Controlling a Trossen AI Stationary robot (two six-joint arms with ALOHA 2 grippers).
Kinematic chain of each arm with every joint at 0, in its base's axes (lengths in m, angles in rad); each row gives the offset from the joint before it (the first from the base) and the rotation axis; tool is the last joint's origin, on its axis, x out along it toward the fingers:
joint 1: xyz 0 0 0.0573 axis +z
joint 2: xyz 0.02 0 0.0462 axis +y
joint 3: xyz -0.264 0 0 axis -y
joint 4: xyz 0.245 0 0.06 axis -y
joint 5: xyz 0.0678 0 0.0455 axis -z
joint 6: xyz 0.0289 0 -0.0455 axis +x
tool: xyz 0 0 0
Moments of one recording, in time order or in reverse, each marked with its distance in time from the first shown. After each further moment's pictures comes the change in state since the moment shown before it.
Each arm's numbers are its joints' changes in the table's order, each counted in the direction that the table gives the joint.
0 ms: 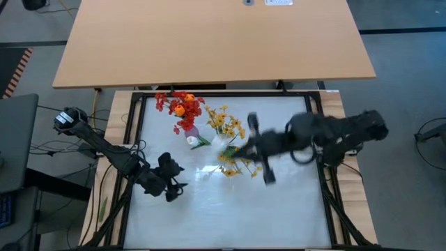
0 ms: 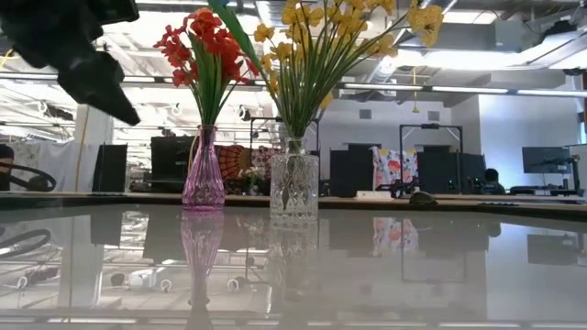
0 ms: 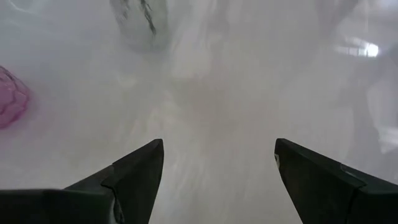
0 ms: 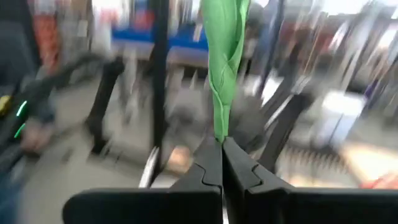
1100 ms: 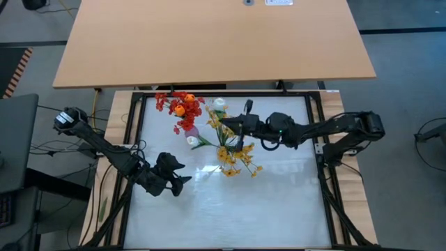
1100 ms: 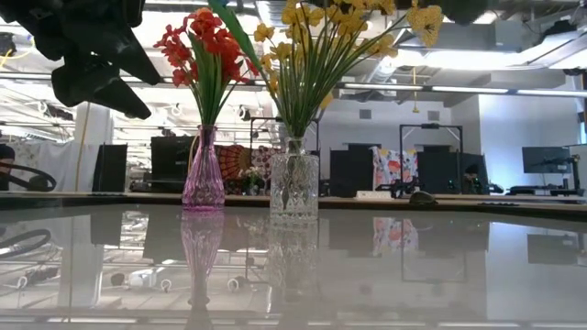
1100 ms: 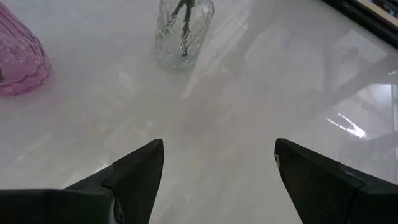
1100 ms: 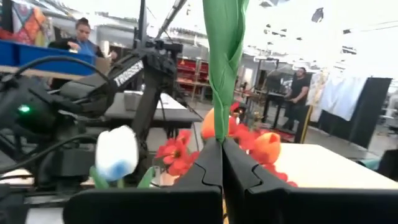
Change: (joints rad) left arm 0.001 0.000 0.000 0.048 -0.144 -0.302; right arm -0.345 -0.005 -0.790 1.046 0.105 -0.089
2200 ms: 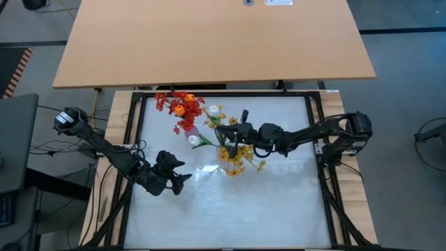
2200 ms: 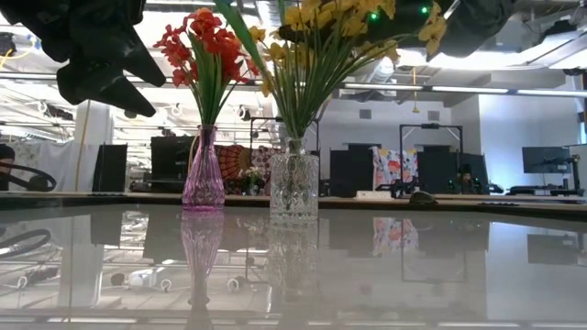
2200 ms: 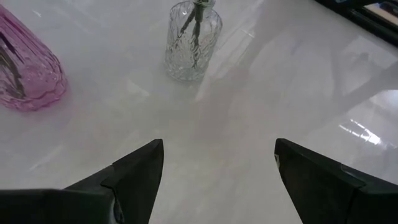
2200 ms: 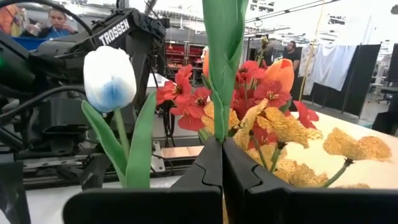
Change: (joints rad) left arm 0.004 0.000 0.000 -0.008 -0.049 0.030; right arm 0.024 0.145 -0.093 0.179 0.104 0.093
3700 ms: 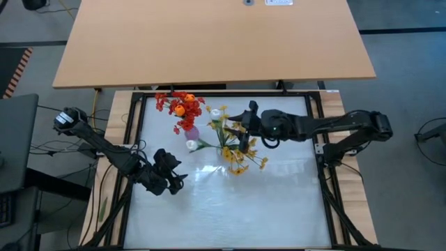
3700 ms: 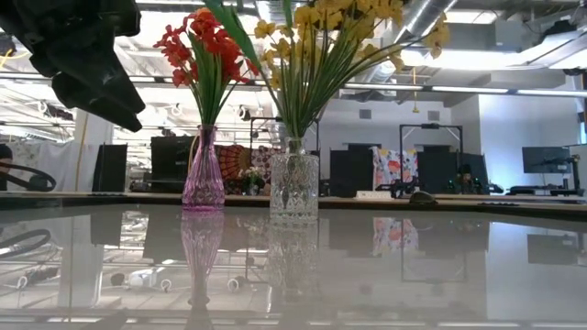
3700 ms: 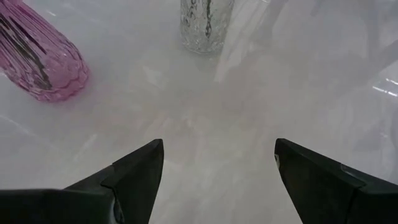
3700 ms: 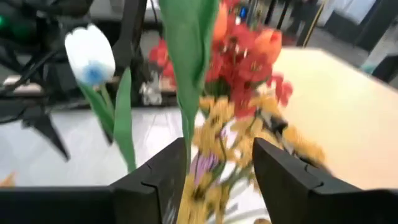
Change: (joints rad) left arm 0.012 0.000 0.000 -0.128 0.063 0.065; right arm -0.009 -0.237 0.259 -0.897 -0.005 0.022
